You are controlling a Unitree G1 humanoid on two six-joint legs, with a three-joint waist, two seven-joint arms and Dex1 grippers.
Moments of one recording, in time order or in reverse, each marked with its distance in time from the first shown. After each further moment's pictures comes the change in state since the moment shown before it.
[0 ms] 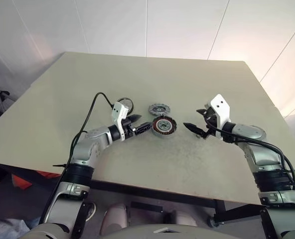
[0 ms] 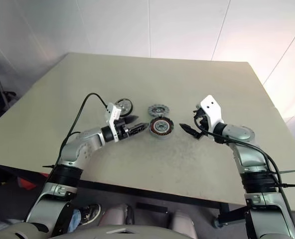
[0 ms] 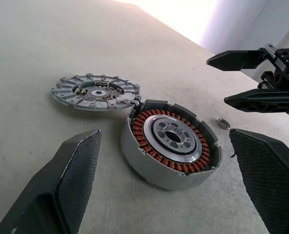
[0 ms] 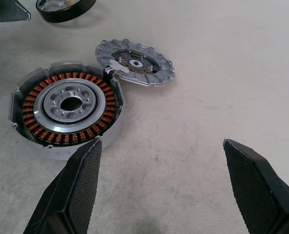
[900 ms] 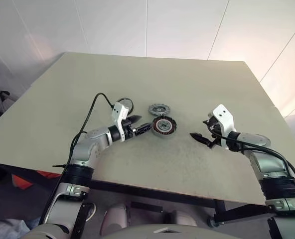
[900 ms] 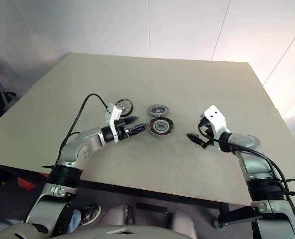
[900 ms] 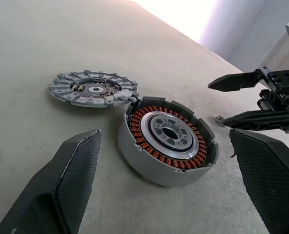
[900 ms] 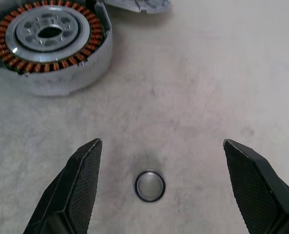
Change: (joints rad) left arm 0.004 0.000 0.000 -0.016 0.000 0.021 0.001; right arm 0.089 -0.045 0.000 0.019 -0.022 0.049 0.001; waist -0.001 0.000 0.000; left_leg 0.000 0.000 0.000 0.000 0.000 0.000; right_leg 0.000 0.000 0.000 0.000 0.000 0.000
